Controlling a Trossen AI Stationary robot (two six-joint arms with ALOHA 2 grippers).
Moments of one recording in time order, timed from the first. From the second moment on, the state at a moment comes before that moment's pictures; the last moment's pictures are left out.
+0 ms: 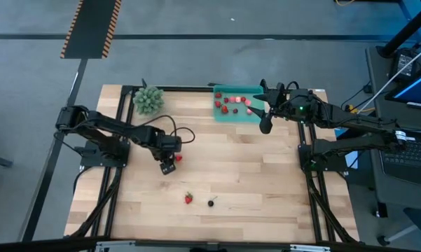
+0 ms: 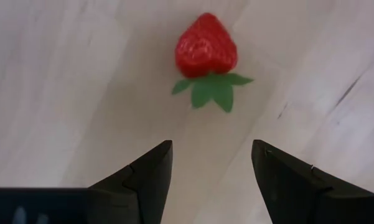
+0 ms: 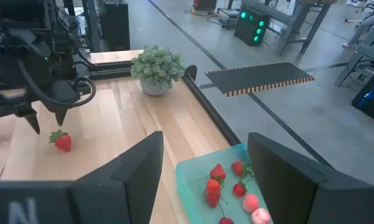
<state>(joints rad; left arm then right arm) -0.02 1.41 0.72 -0.67 0.13 -0.60 -0.23 0.95 0.91 -0.27 0.22 -0.06</state>
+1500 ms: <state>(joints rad) -0.03 1.50 0.69 -0.49 0.06 -0.60 -0.23 0.95 0.91 -0.27 0.22 -0.06</state>
